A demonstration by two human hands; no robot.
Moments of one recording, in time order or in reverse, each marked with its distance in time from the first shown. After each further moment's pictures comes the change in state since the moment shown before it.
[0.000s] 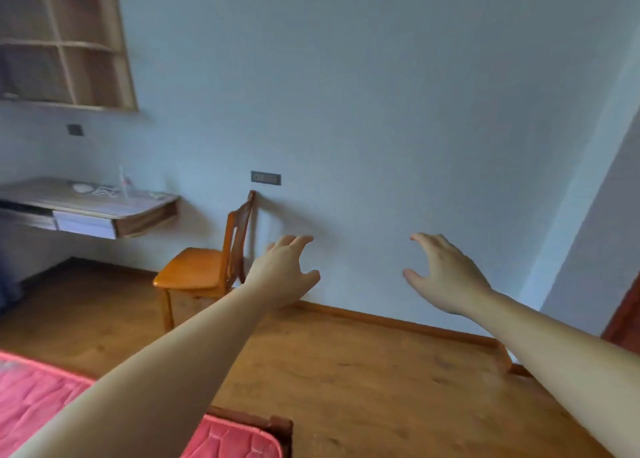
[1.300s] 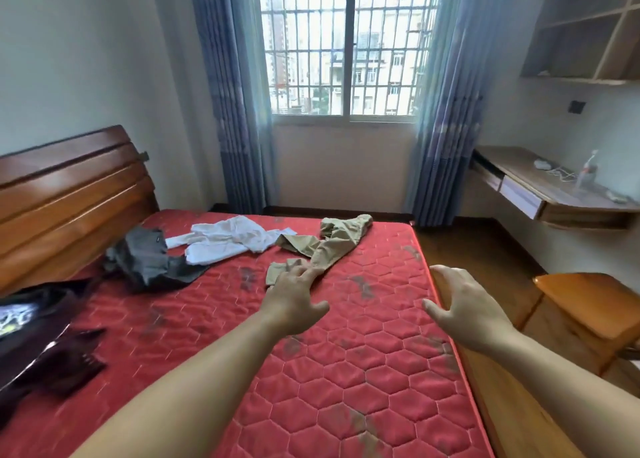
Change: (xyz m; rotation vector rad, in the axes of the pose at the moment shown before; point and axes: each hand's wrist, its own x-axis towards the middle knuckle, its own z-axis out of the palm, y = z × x) left_hand -0.331 -0.102 -0.039 0.276 0.388 -1.372; right_hand -0.007 -0.313 0.182 0.553 -0.551 -1.147
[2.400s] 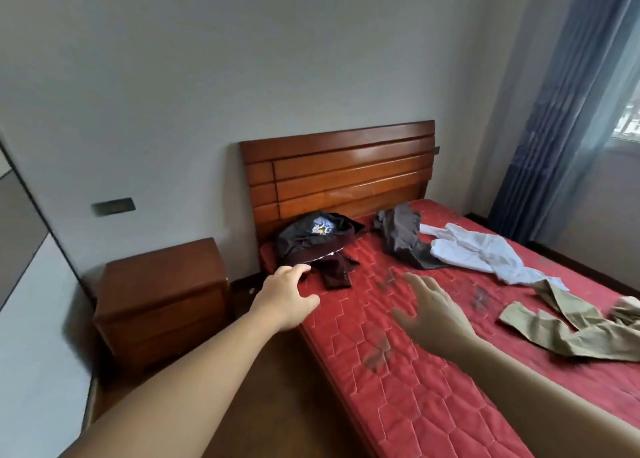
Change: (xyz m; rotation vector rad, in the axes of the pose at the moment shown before) left_hand -0.350 -0.179 -0.106 -0.114 0.482 -0.950; right_hand -0.097 -0.328 0.148 0.154 -0.447 -0.928
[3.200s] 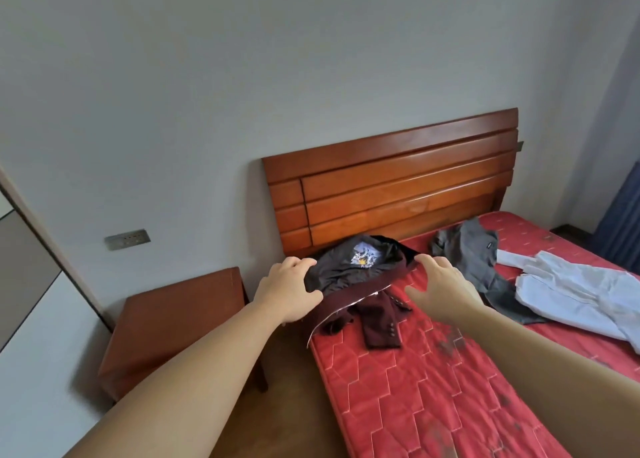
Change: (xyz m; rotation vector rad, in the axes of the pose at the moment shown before) left_hand 0.335 -0.034 -0.025 0.275 0.031 -0.085; right_hand 0.402 0.030 0.070 -0.008 -0.083 -0.034
